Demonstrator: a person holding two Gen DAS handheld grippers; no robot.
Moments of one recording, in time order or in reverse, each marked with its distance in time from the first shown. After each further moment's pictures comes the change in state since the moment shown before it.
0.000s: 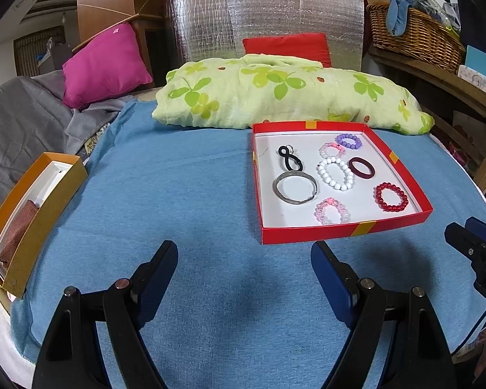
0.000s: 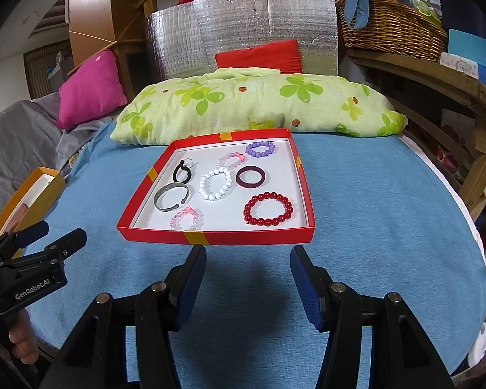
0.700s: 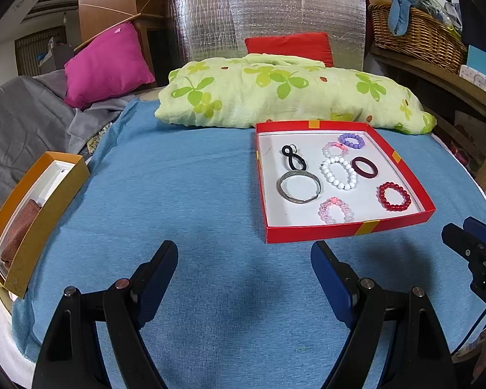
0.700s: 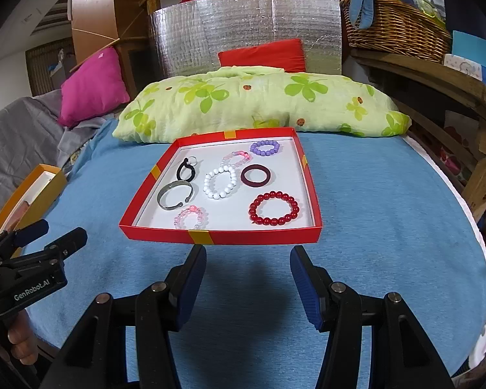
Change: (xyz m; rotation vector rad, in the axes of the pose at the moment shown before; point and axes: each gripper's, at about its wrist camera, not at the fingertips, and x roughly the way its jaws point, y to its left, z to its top) left arm 0.000 0.001 -0.001 -0.003 0.001 0.007; right arm 0.004 0.006 0.000 -0.013 0.003 0.005
